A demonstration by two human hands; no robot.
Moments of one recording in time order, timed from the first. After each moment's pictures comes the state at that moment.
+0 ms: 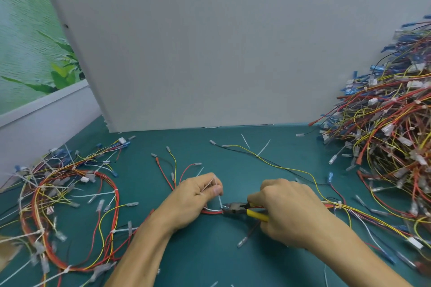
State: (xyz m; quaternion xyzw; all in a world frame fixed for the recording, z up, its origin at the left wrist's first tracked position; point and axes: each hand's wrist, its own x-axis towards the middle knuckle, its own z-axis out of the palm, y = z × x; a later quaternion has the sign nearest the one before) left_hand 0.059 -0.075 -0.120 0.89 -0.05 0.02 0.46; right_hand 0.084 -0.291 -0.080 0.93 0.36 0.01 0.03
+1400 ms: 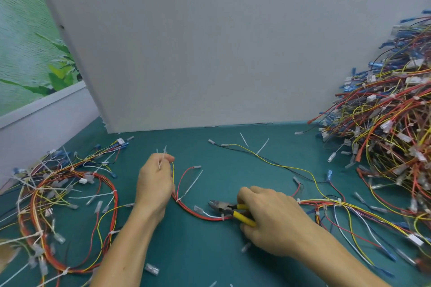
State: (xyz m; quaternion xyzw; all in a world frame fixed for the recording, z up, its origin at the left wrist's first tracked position) left_hand 0.079 -0.041 -0.127 0.73 0.23 0.30 0.56; right_hand 0.081 -0.277 -0.108 0.93 0.35 -0.01 -0.10
